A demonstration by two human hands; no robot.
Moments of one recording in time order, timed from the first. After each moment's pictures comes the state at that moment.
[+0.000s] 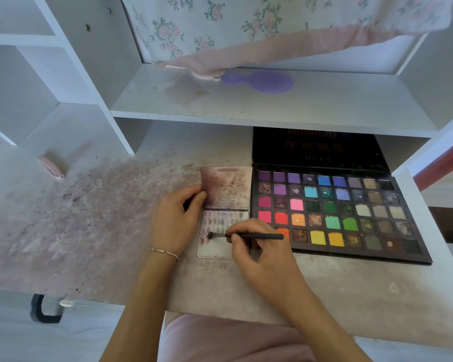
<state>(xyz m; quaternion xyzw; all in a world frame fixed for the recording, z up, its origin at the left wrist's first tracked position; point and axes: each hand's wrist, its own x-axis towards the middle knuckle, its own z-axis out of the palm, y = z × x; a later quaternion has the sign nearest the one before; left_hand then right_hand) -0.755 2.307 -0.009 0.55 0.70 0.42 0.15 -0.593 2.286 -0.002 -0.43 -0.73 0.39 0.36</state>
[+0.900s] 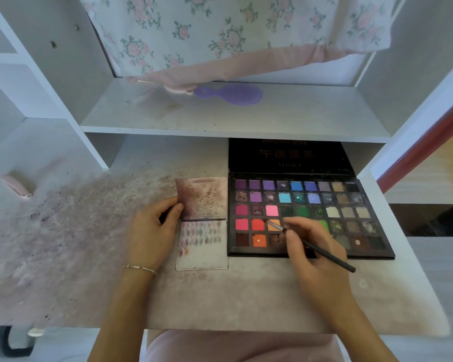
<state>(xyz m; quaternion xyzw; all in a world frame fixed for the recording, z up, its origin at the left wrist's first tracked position) -0.757 2.309 -0.014 0.55 0.71 0.41 0.16 -0.519 2.292 0.002 -0.47 -0.67 0.29 0.50</state>
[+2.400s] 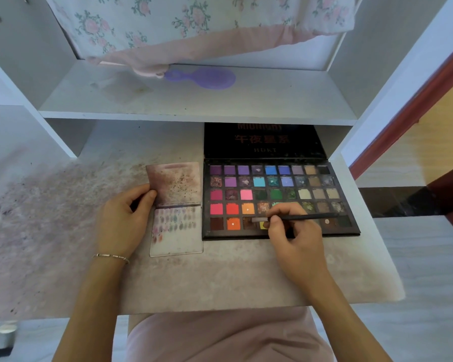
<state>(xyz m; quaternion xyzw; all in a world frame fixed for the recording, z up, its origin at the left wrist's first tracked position) -0.755 2.309 -0.015 0.54 0.71 0.42 0.14 -0.505 2.291 -0.001 -0.51 -0.64 0.34 0.47</state>
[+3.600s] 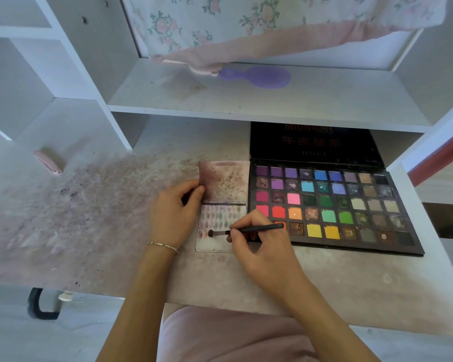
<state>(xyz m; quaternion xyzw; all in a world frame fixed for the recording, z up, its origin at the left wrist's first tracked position) -0.753 2.307 -0.008 0.55 0.71 0.42 0.15 -0.589 2.285 -0.002 -0.43 -0.72 0.42 0.35</state>
